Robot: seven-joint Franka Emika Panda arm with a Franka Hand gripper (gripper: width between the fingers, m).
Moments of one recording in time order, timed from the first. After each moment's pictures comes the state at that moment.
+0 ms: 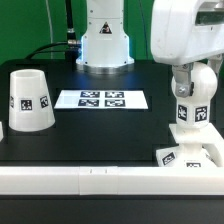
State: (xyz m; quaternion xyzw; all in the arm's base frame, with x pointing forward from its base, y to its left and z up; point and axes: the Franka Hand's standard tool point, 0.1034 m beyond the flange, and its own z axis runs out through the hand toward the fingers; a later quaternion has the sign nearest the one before) arm 0.628 0.092 0.124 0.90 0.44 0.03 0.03
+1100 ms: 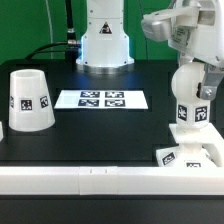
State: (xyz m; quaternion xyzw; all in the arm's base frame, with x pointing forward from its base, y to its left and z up) arm 0.628 0.087 0.122 0.68 0.73 0.01 0.06
